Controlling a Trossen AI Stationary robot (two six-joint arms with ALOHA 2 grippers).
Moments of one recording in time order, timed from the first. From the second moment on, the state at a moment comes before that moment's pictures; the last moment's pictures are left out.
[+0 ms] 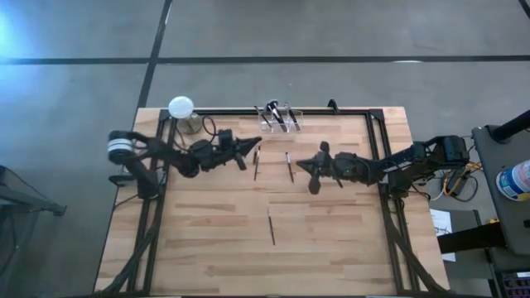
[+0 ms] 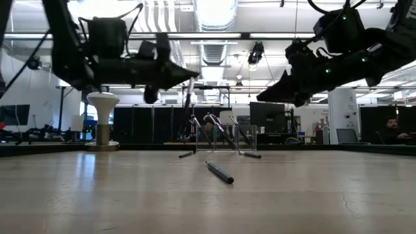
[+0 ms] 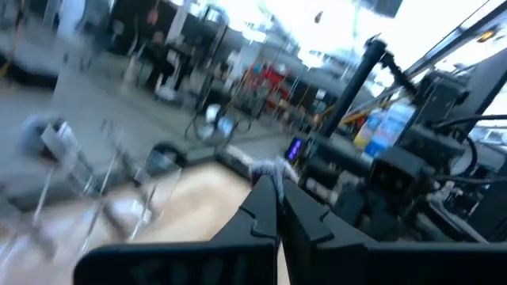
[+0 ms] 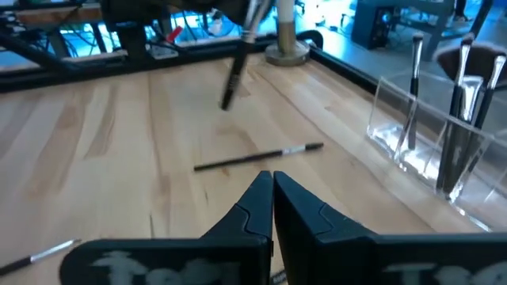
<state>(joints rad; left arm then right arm) 0.26 1.63 0.44 1.38 -0.16 -0.44 -0.10 1.41 0.30 0.86 0.21 0.13</state>
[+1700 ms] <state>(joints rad) 0.61 2.09 0.91 1.43 -0.04 -0.38 -0.12 1.41 0.33 0.85 0.21 0.07</state>
